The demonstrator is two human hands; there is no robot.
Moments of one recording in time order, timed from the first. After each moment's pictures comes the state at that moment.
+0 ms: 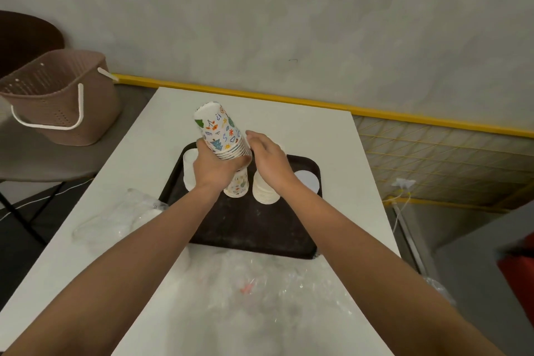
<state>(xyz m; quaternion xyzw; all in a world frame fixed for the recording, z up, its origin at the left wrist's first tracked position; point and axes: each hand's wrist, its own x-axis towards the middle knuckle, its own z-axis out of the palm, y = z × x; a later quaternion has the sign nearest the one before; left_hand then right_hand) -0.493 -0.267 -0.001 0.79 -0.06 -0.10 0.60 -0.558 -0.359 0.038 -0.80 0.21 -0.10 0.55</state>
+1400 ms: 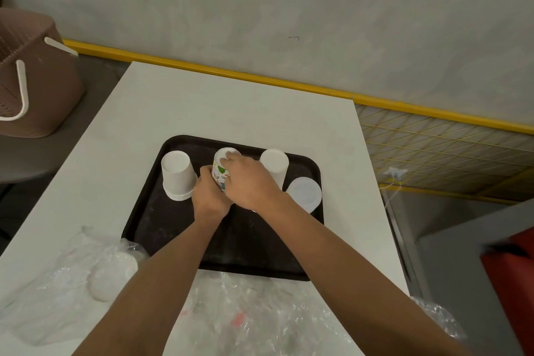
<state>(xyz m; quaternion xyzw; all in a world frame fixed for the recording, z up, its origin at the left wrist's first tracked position) -0.459 -0.297 -0.095 0.88 -0.08 -0.14 0.46 -0.502 -0.367 0.004 -0.97 0.12 0.11 0.16</state>
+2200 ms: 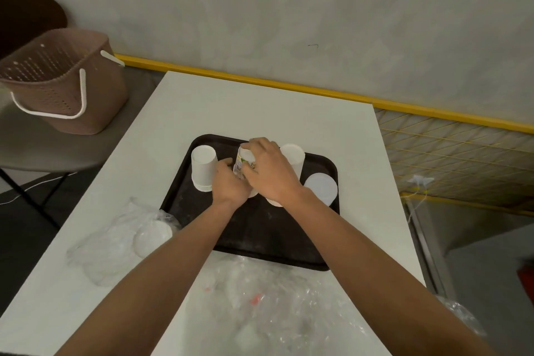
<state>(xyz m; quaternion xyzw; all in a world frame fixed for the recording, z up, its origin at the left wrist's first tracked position) -0.475 -0.280 -0.054 0.85 -0.07 -0.16 0.50 -0.522 -0.365 0.006 -0.96 0.10 -0.05 0.25</state>
